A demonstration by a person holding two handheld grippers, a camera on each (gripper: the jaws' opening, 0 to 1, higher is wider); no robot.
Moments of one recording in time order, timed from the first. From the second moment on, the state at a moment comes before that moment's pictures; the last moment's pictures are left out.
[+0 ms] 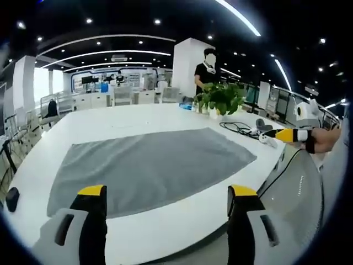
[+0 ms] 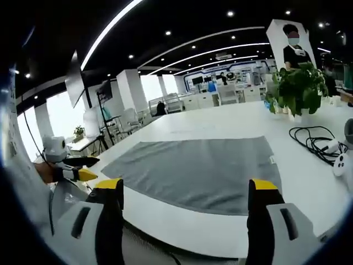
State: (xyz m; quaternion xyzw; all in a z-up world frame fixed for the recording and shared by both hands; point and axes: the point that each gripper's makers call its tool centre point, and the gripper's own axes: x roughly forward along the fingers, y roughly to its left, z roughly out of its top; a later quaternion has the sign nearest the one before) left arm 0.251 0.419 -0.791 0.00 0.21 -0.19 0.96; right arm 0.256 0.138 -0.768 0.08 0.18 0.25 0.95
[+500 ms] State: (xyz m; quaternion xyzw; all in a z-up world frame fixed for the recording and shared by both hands) left arm 0.252 0.424 -0.796 0.00 0.21 -0.18 0.96; right arm 0.256 0.138 -0.771 0.07 0.19 0.25 0.95
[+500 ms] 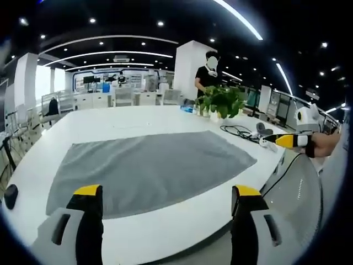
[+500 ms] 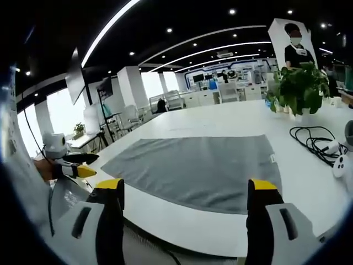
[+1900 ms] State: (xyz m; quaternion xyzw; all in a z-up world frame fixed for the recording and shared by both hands) left arm 0.251 0.421 -0.797 -0.02 0.22 -0.19 0.96; right arm 0.254 0.132 -0.784 0.07 0.22 0.25 0.94
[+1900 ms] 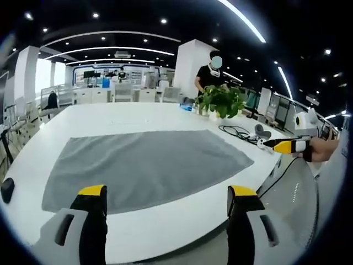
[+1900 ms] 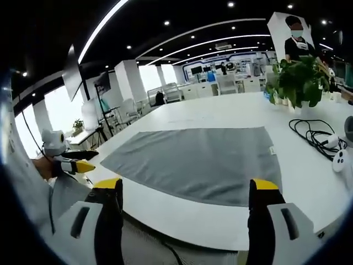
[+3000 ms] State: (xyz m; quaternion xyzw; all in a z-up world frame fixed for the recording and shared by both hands) left arm 0.301 0.347 -0.778 0.18 0.21 -0.36 0.89; right arm 0.315 0.082 -0.730 0.03 0.18 0.22 0.96
